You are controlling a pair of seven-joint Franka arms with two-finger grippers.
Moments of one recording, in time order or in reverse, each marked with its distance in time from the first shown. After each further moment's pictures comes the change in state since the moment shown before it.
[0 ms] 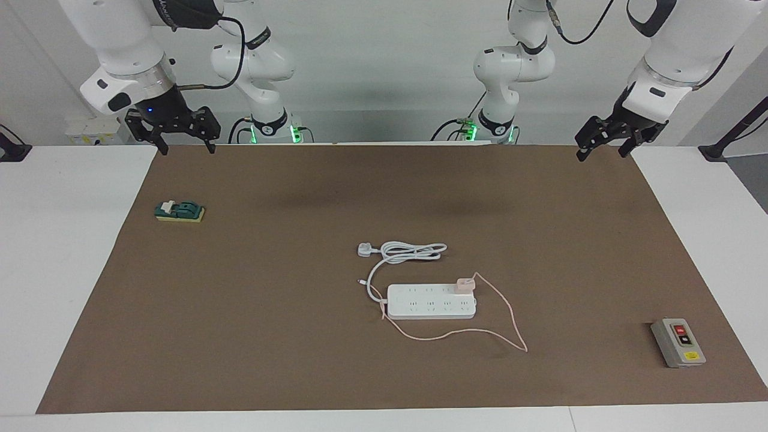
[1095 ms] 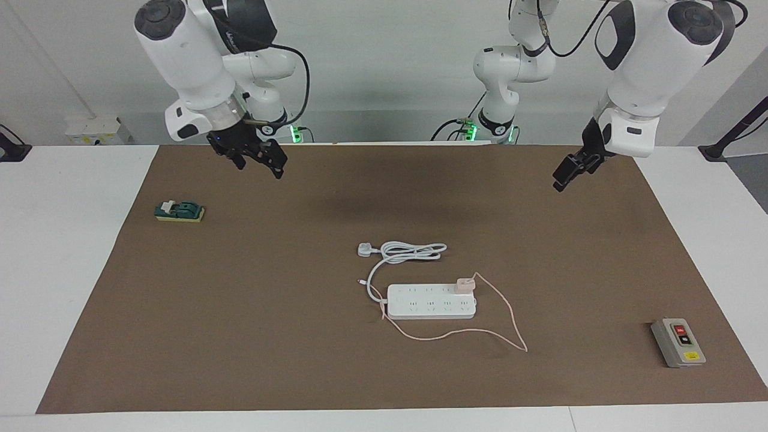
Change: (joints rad) left arm -0.085 0.102 -0.016 -0.002 -0.001 0.096 -0.583; right arm 0.192 0.121 0.015 -0.025 0.196 0.150 0.695
